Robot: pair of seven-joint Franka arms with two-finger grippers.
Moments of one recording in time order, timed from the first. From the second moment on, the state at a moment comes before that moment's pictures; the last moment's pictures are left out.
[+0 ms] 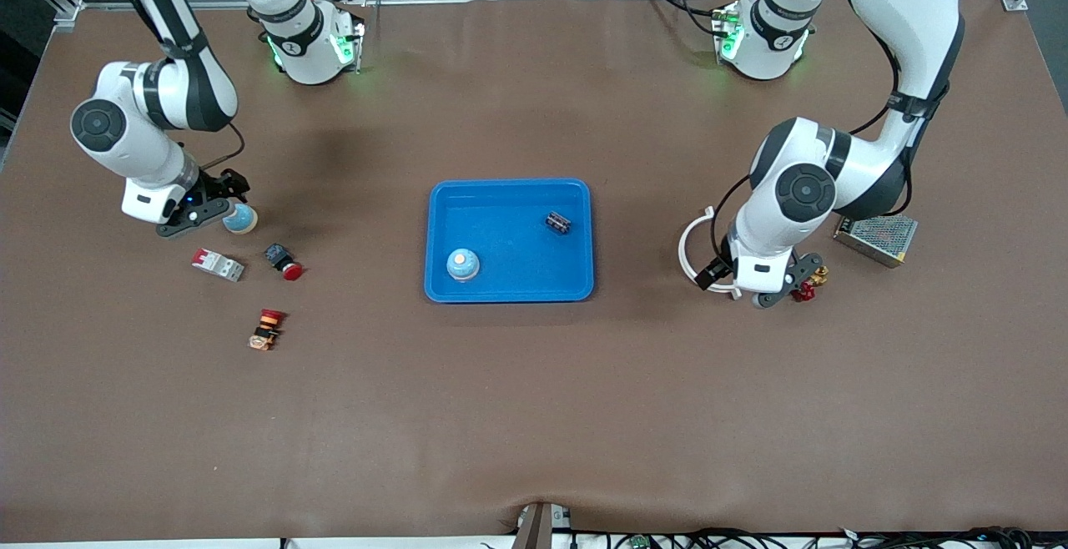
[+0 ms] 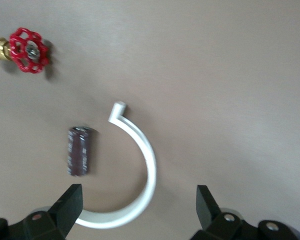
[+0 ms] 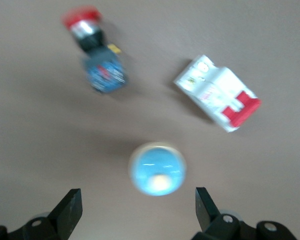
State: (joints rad) left arm -0.03 0.37 -0.36 -1.95 0.17 2.27 -1.13; right arm -0.29 -0.03 0.18 -2.53 -0.10 2.40 -0.36
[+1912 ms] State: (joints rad) left arm -0.49 0.66 -0.37 -1.78 0.17 2.45 -1.82; right arm 0.53 0.40 0.16 -2.15 0.24 2.67 1.16
